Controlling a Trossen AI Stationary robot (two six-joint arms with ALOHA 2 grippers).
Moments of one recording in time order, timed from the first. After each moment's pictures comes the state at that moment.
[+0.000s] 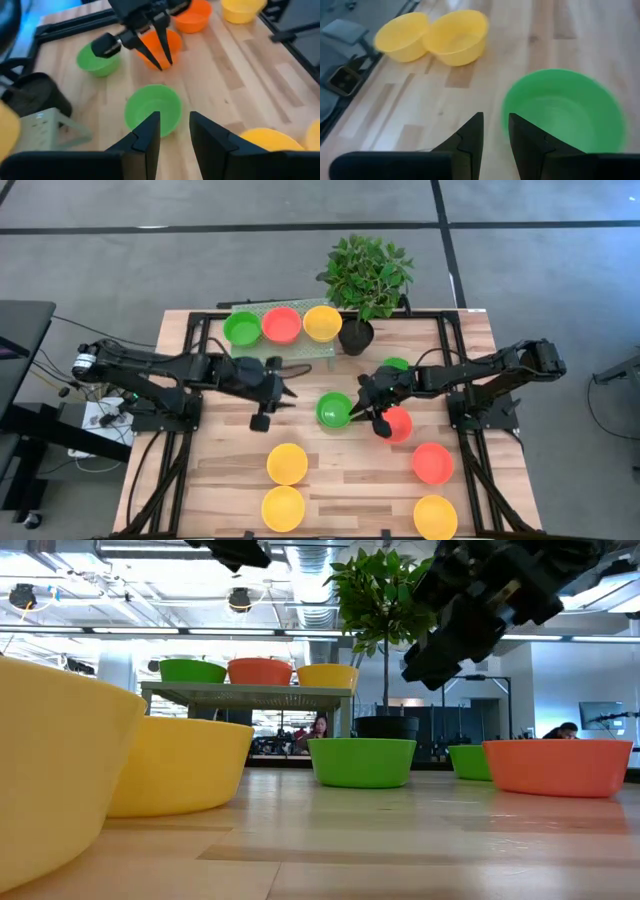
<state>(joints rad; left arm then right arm) -0.15 1.22 1.05 -0.44 -0.05 0.22 0.02 1.36 0.63 0.11 -0.29 0.05</state>
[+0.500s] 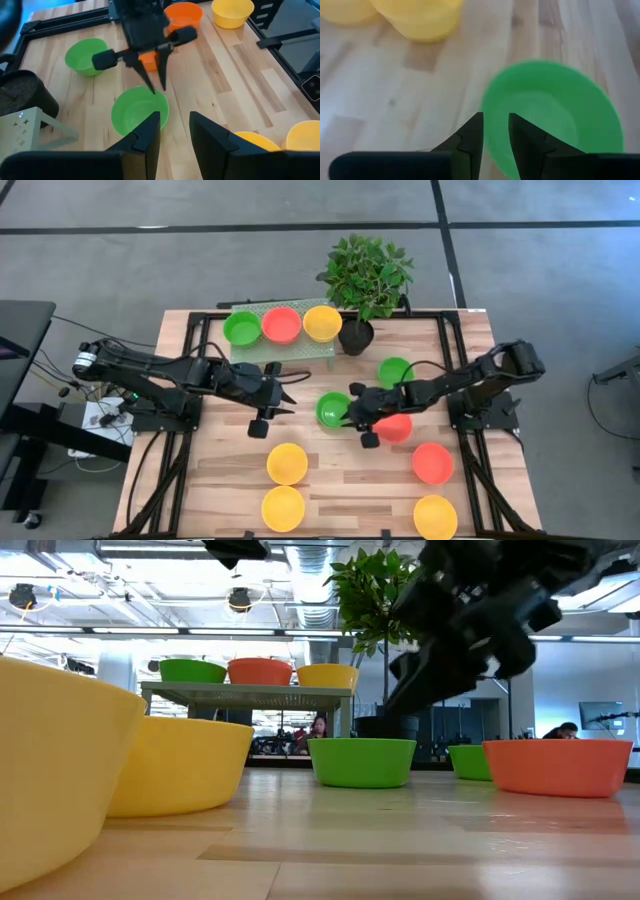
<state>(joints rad) -0.19 1.22 1.05 -0.44 -0.06 0.16 0.13 1.56 0.70 0.16 -0.01 -0.05</state>
